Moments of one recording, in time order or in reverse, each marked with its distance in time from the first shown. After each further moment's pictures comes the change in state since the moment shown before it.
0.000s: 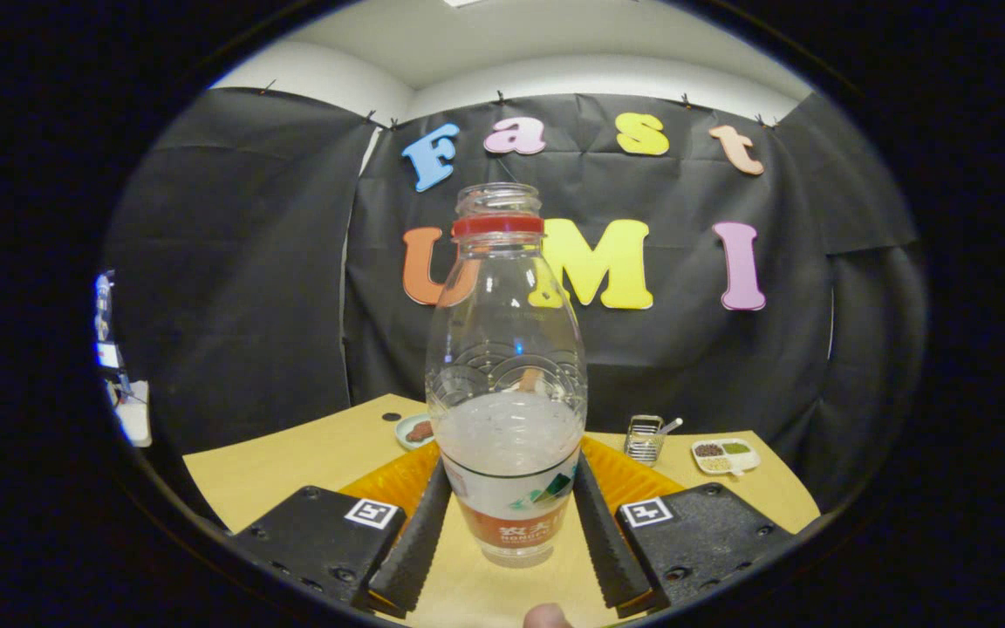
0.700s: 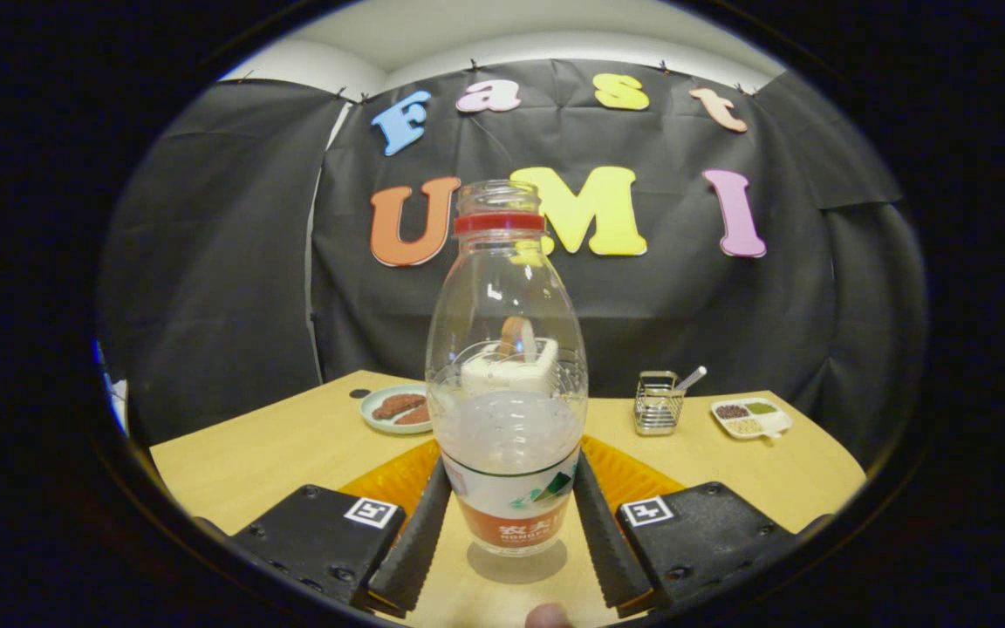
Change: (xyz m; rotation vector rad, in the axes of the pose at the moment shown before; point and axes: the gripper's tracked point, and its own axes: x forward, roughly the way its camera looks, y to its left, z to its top) arm 0.085 -0.019 -0.099 0.030 0.091 -0.068
